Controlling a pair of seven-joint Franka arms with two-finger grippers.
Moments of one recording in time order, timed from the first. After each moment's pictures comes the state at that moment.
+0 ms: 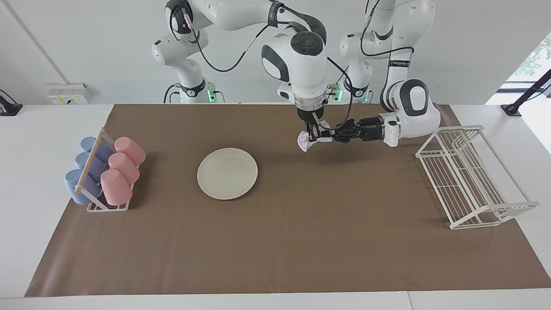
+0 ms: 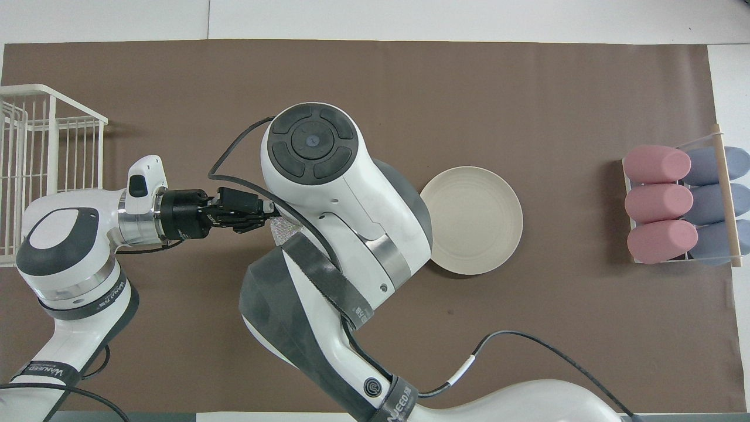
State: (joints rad) left arm -0.09 0.05 -0.03 -2.25 -1.55 1.71 0.48; right arm 0.72 0.51 -0.03 -1.19 0.18 1.77 2.14
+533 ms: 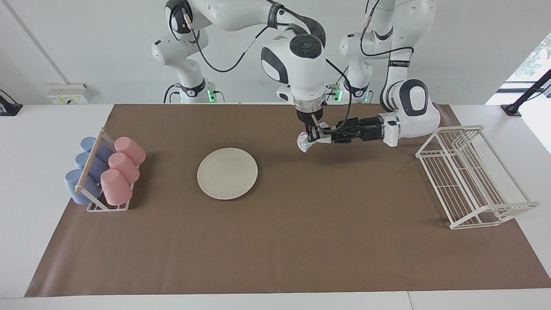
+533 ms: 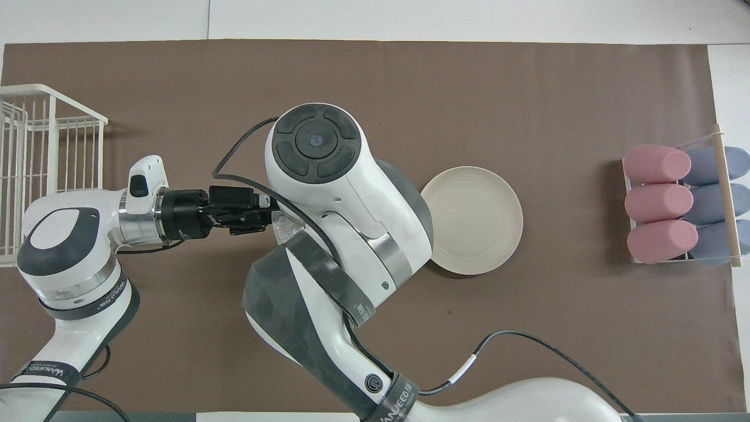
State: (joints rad) left arm -0.09 0.05 -0.03 -2.25 -1.55 1.71 0.48; right arm 0.72 0.50 -0.03 -1.21 0.18 1.78 2.14
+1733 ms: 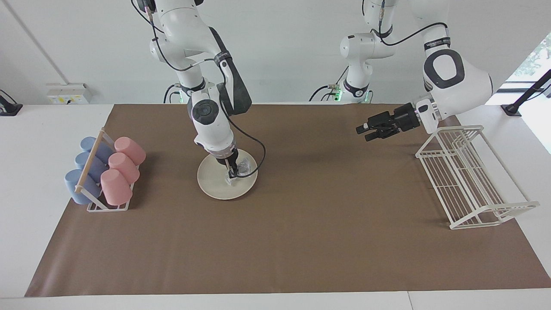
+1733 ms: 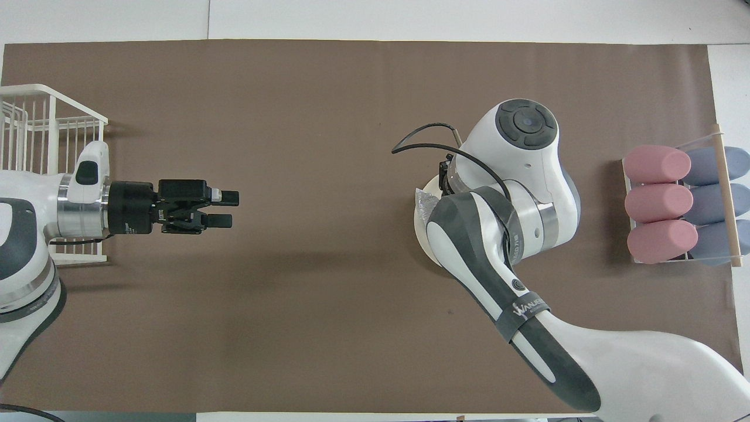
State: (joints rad) left arm 0.00 -0.05 -0.01 -2.04 -0.85 1.78 0.08; right arm 0.41 0.25 -0.05 -2.04 0.17 2.27 1.60
